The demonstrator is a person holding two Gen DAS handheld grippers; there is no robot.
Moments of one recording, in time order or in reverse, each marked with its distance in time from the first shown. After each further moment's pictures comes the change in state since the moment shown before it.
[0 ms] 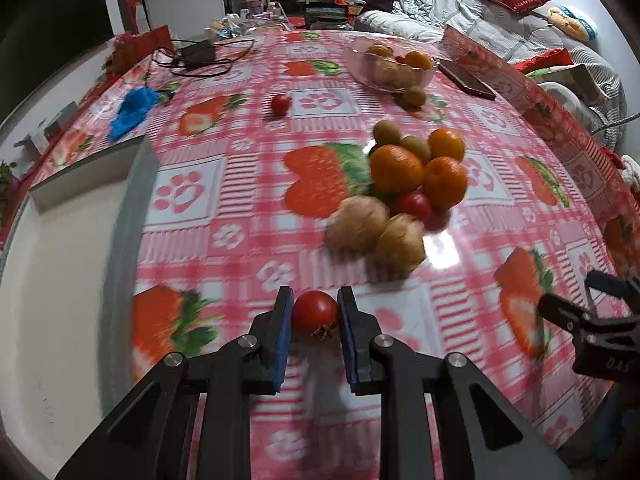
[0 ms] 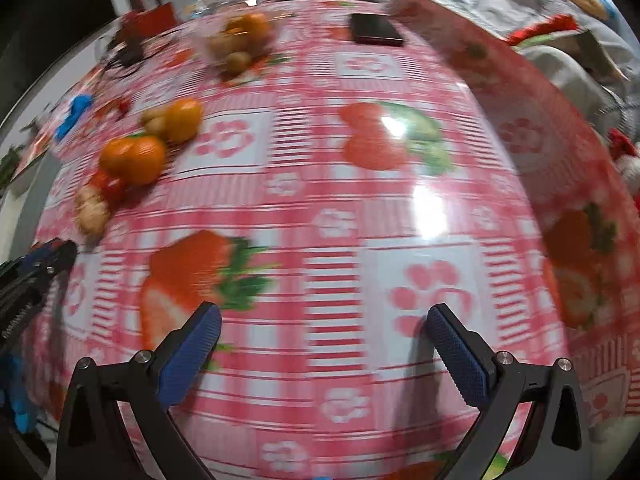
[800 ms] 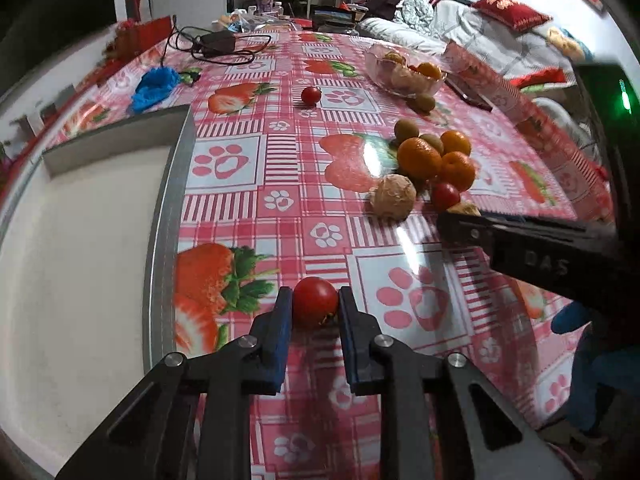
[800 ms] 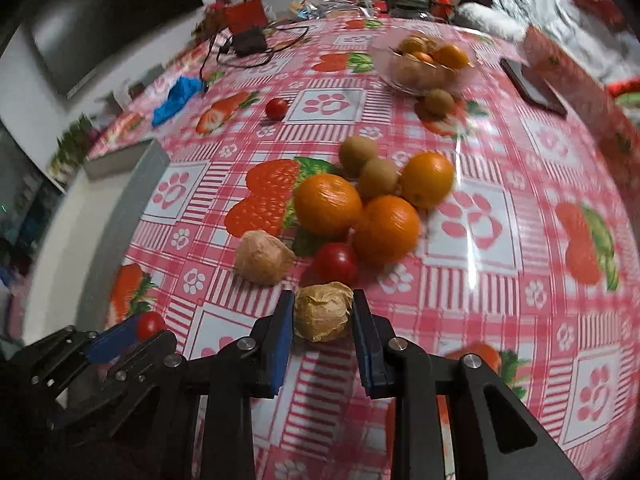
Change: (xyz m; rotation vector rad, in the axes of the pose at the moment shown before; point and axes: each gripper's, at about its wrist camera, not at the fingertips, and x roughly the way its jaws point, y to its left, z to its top) left arm -0.018 0.039 -0.021 -0.064 -0.008 -0.098; right arm 0.014 0.114 0.042 -0.135 -0.042 0.250
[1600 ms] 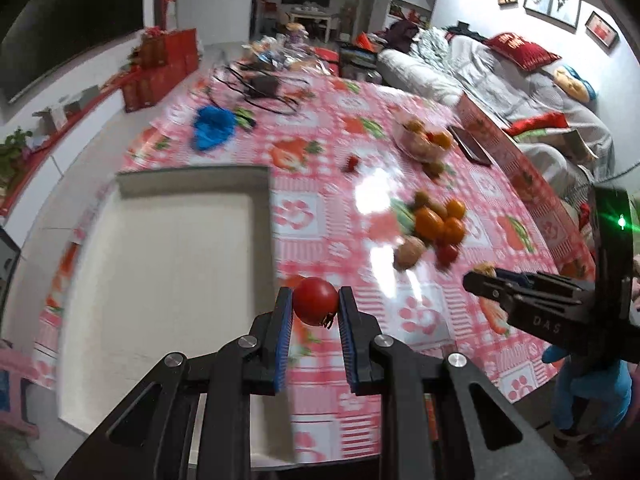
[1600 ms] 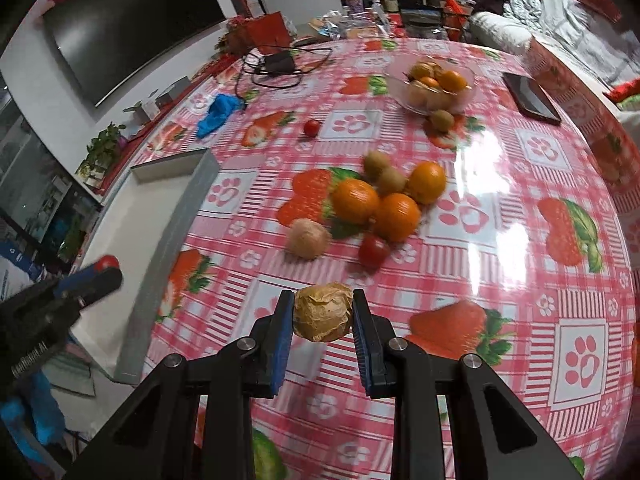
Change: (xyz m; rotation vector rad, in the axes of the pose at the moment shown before) left arm -0.095 0.052 0.020 -0.066 -0.099 0.032; right arm -0.055 0.019 -0.012 -0.038 -0.040 0.076
